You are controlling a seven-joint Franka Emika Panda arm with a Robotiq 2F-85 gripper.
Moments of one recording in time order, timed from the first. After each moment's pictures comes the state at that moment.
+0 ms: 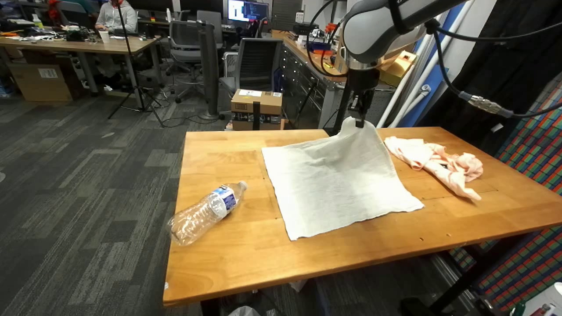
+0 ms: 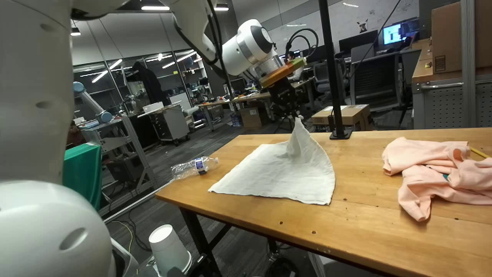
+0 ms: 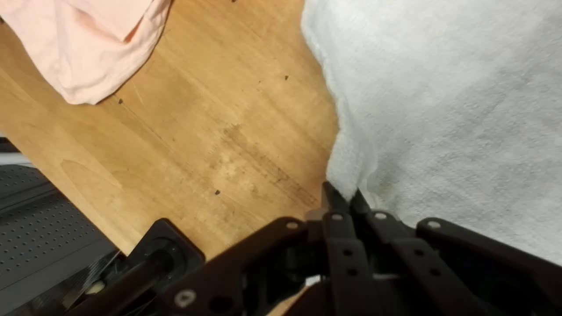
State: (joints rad) arm 0.11 0.36 0.05 -1.75 -0.39 2.09 -0.38
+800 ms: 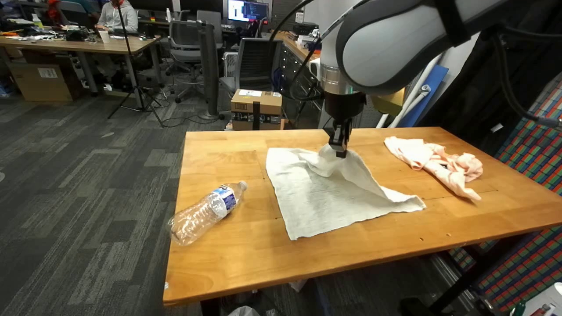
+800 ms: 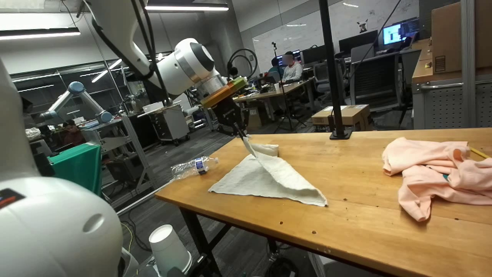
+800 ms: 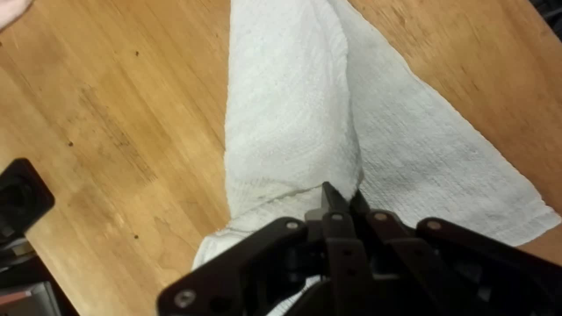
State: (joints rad) arm 0.22 0.05 0.21 -2.20 -0.42 2.21 -0.27
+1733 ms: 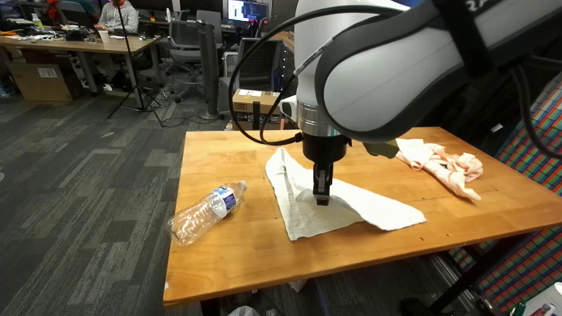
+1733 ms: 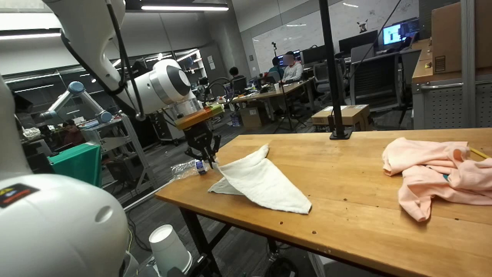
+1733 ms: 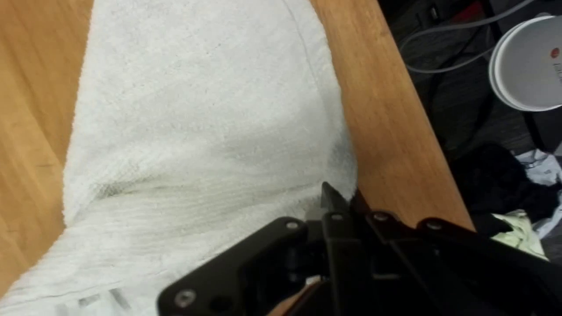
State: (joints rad) arm 0.29 0.01 0.30 -2.35 -0.23 2.25 -0.43
